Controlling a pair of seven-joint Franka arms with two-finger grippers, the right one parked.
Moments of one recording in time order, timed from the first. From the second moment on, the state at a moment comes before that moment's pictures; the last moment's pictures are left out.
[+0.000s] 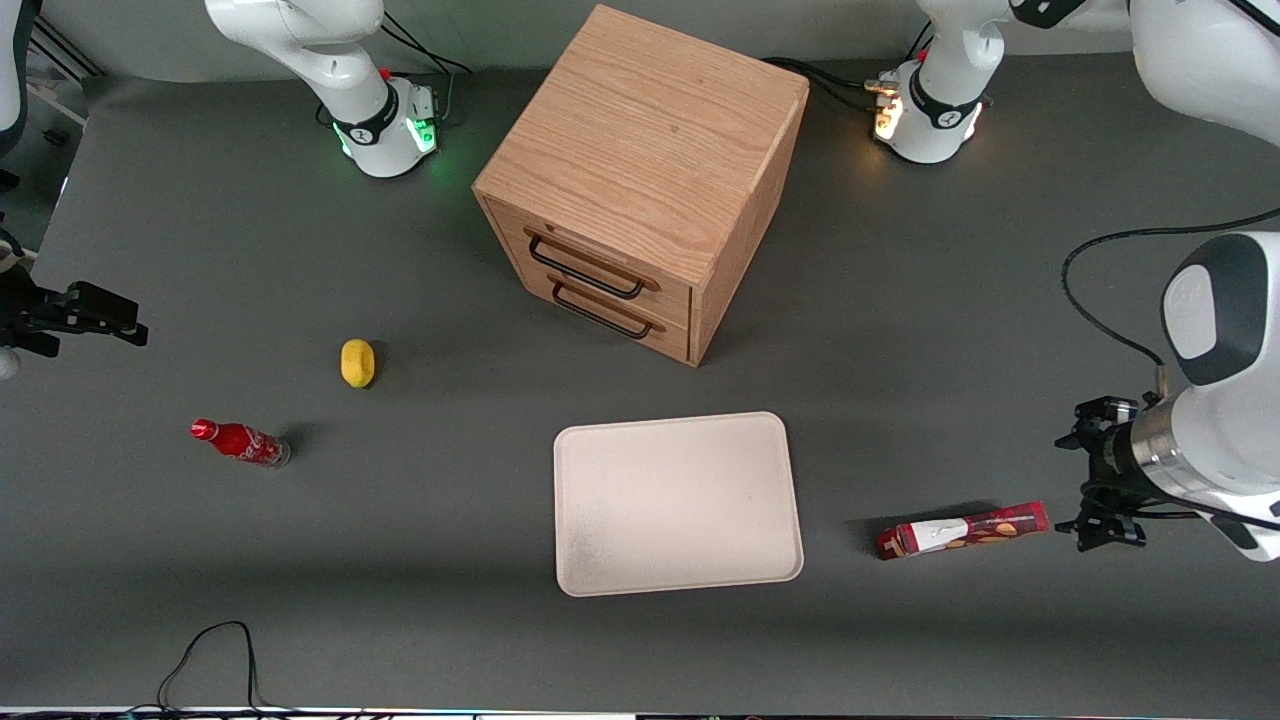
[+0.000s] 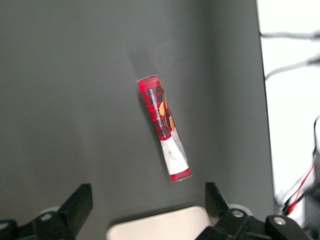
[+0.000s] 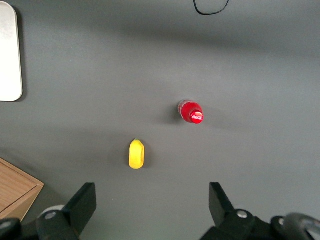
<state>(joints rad) -0.09 0.61 -0.01 -1.03 0.00 1.68 -1.58</state>
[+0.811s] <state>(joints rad) -0.09 0.66 -0.01 -1.31 0.00 2.06 -1.86</state>
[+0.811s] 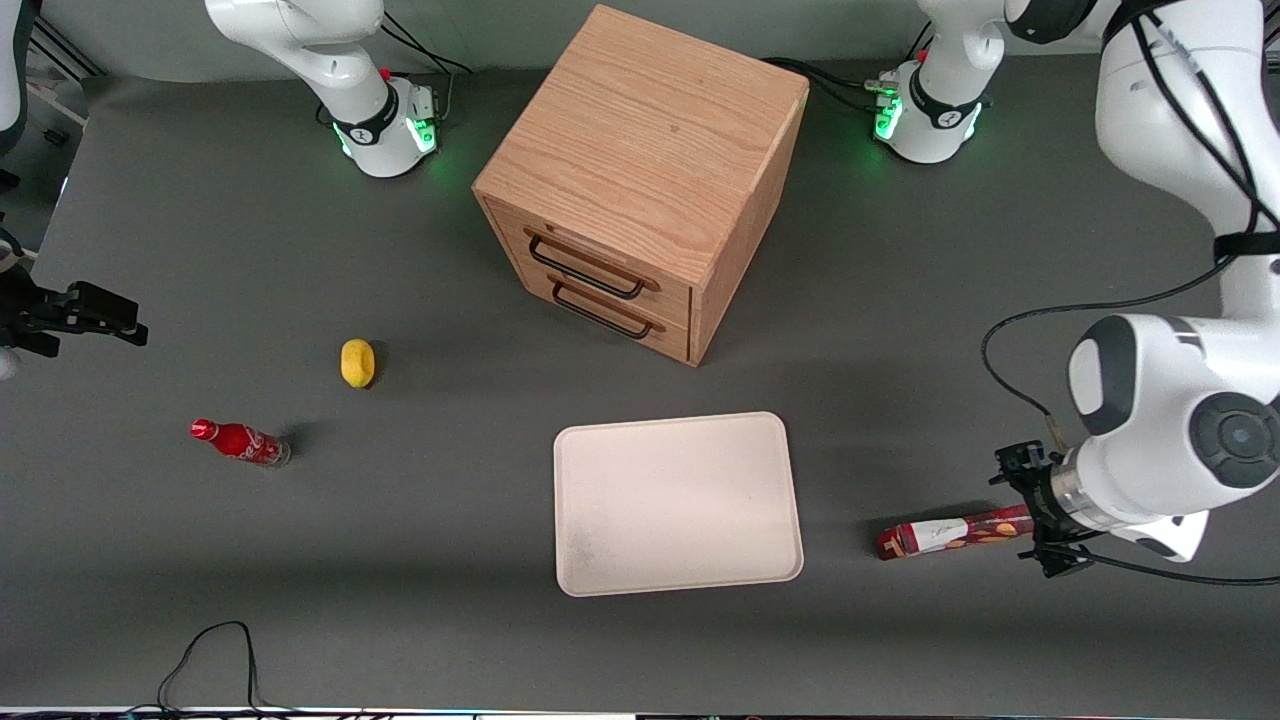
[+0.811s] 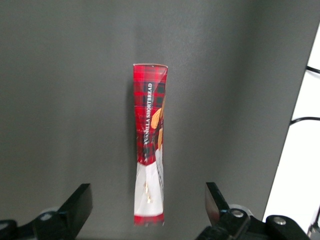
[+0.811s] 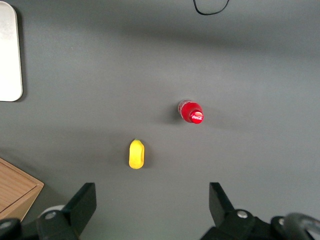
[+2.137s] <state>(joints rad) -0.09 0.76 -0.01 -1.43 0.01 2.29 -1.87</state>
